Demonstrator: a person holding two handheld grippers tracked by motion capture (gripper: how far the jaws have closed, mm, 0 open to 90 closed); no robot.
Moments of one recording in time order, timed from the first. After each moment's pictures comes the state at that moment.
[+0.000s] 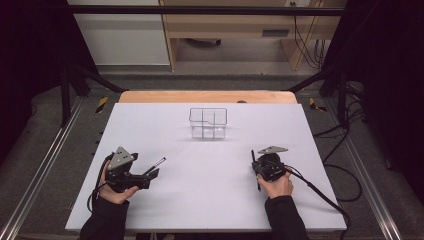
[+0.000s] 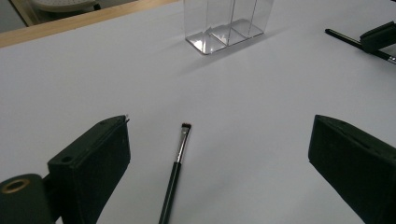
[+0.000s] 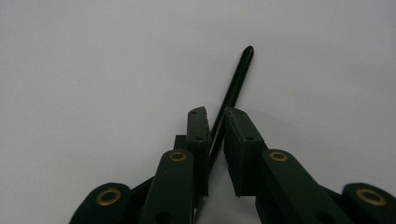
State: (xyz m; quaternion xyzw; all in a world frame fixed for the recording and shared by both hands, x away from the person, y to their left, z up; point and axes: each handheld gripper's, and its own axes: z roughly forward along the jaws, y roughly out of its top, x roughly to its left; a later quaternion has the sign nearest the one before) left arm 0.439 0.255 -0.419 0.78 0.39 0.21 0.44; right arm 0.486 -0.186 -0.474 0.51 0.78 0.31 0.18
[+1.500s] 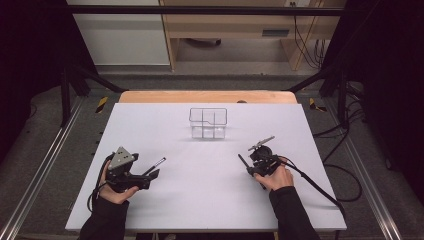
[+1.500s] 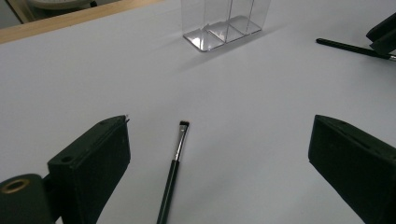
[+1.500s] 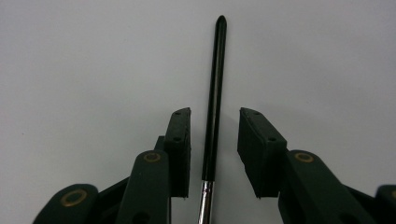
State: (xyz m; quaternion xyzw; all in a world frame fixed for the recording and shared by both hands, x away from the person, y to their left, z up) left arm 0.440 0.255 -0.420 0.79 0.39 0.21 0.43; right arm 0.498 -0.168 -0.445 0.45 0.86 0.21 0.11
